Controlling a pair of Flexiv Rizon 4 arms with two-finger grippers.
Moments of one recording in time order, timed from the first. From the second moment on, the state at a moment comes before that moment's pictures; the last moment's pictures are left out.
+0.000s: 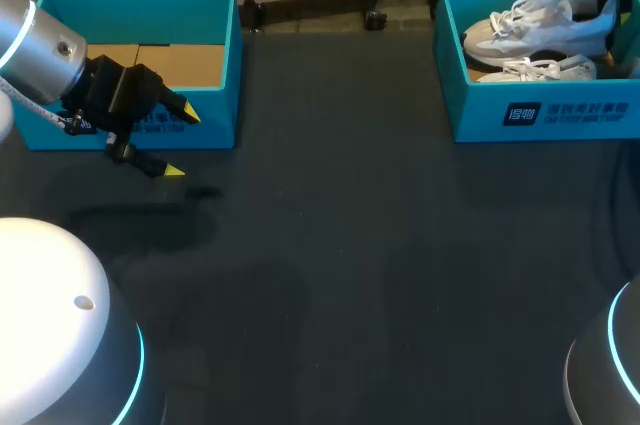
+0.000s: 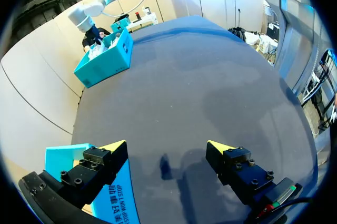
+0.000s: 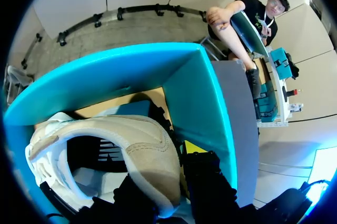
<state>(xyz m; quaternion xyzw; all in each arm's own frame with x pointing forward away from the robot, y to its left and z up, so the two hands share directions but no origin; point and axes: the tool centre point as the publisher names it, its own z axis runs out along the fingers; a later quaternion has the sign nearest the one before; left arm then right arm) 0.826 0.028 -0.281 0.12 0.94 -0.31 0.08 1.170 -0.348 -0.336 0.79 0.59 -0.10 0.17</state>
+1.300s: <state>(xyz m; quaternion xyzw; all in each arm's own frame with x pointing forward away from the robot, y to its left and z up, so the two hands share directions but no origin) 0.826 0.028 -0.281 0.12 0.94 -0.31 0.08 1.175 -0.363 -0.351 0.79 0.57 -0.09 0.18</state>
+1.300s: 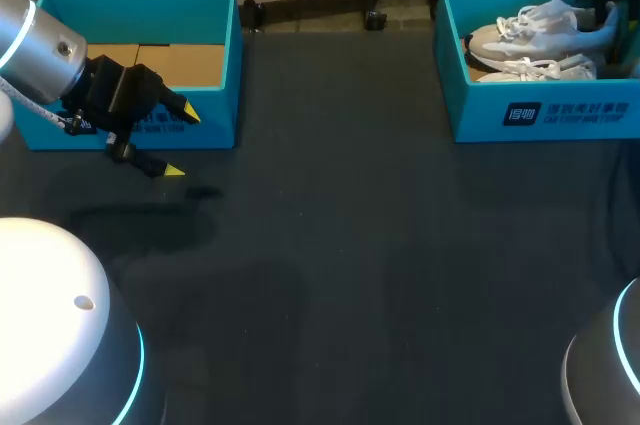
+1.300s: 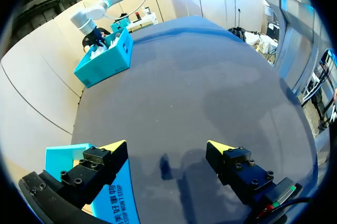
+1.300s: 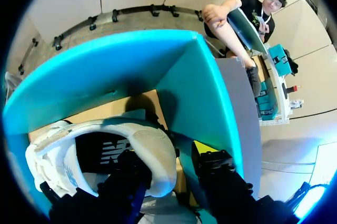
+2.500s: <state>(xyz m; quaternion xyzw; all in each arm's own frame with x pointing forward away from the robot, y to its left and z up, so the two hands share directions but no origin) 0.826 0.028 -0.281 0.12 0.94 -0.31 0.08 1.162 -0.340 -0.334 0.78 0.60 -0.06 0.16</state>
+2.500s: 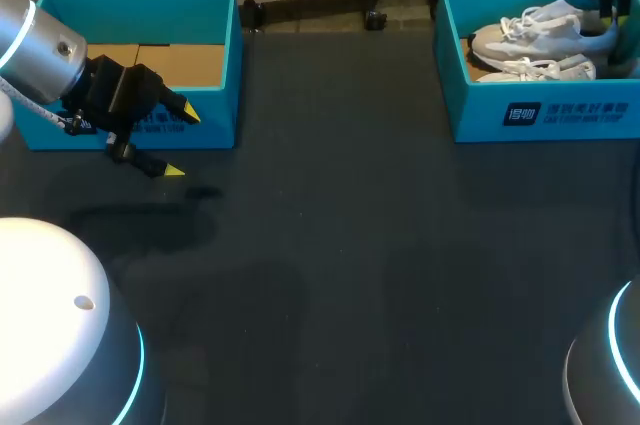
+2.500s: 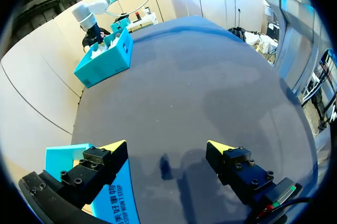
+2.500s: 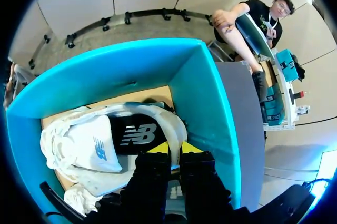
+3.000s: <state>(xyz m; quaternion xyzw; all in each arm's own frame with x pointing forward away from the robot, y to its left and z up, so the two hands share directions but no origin) 0.826 0.028 -0.281 0.12 0.94 -0.31 0.08 1.163 -0.335 -0.331 0.79 0.59 -0.05 0.16</state>
